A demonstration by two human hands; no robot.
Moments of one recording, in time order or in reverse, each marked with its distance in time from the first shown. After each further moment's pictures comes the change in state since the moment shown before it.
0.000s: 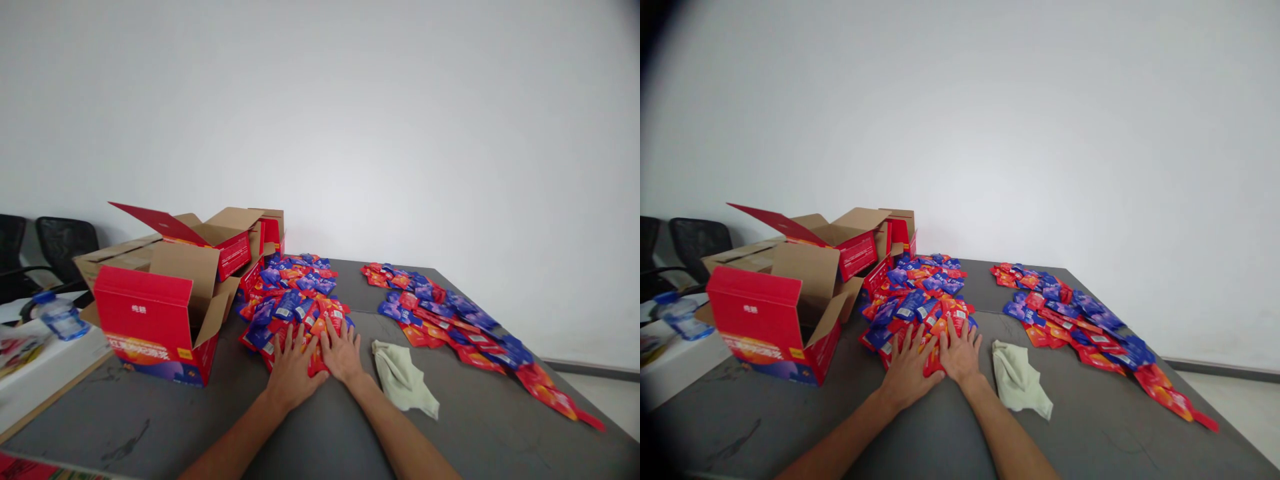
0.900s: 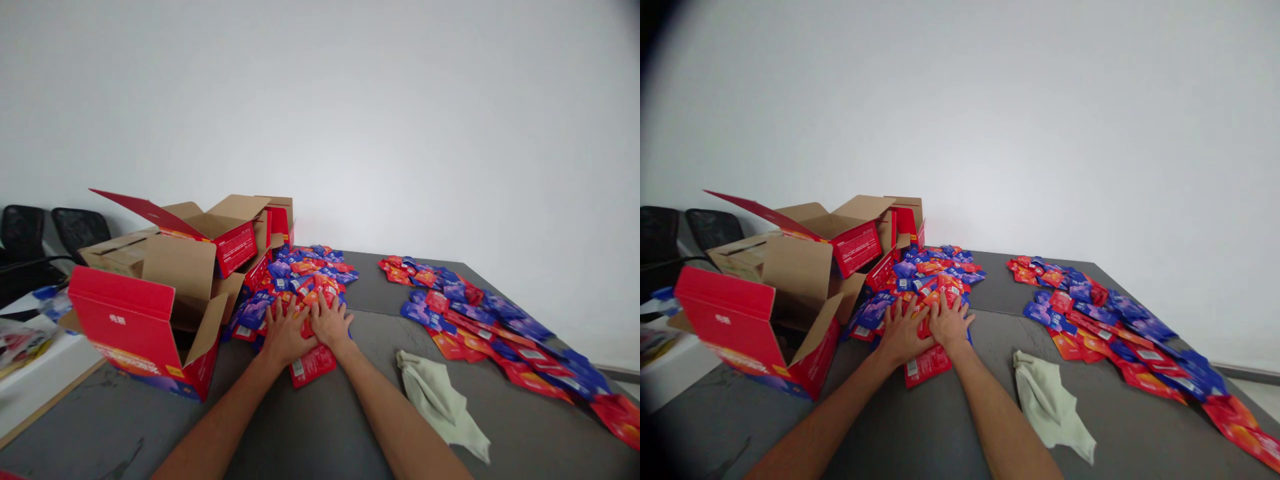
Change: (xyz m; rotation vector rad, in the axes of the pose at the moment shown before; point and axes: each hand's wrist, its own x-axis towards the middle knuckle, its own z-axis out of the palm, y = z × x) left_hand 0.080 -0.068 -0.008 0.115 0.021 -0.138; right_hand 0.099 -0.067 0.032 0.037 -0.025 0.062
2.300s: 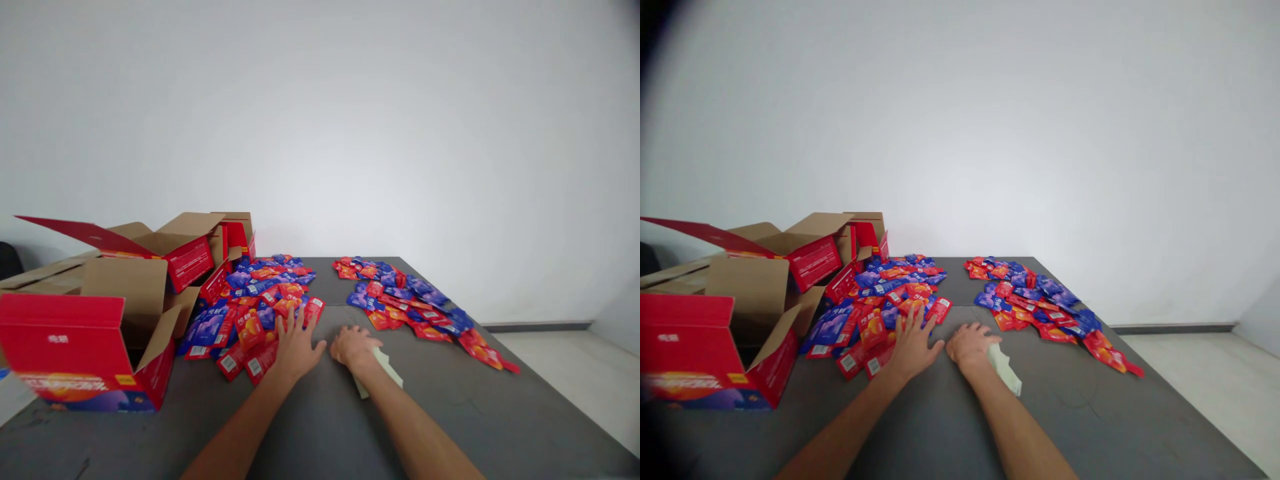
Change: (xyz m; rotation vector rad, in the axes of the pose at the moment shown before) left_hand -0.042 0.144 -0.013 -0.071 0.025 0.195; right_hand -0.098 0.126 -0.113 -0.351 -0.159 0.335
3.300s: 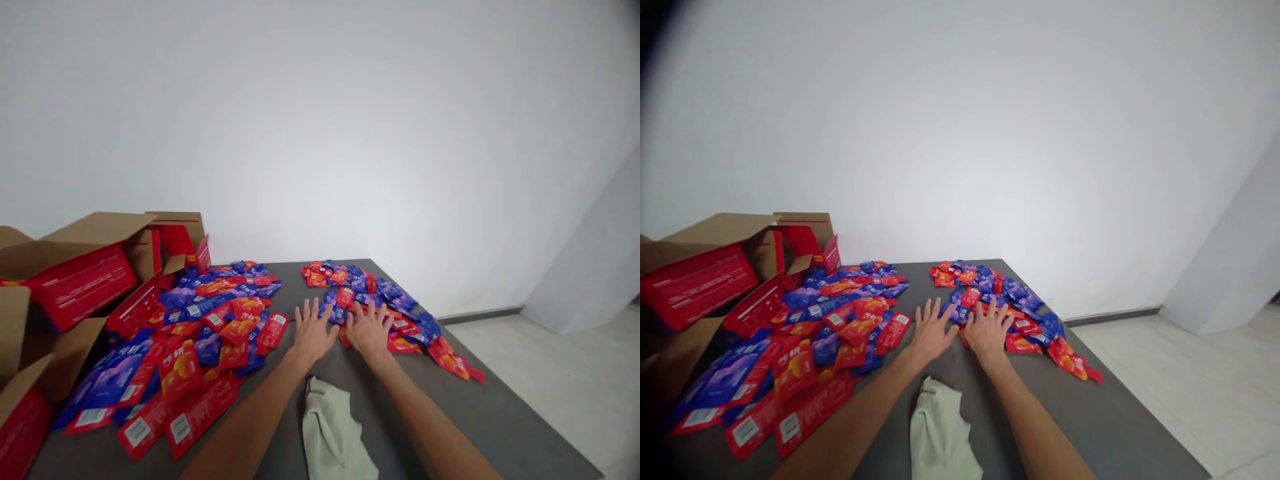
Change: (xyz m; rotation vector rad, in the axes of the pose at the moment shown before) left_hand 0.124 0.118 0.076 -0.174 -0.079 0.159; right_hand 0.092 0.137 -0.013 0.031 0.513 0.133
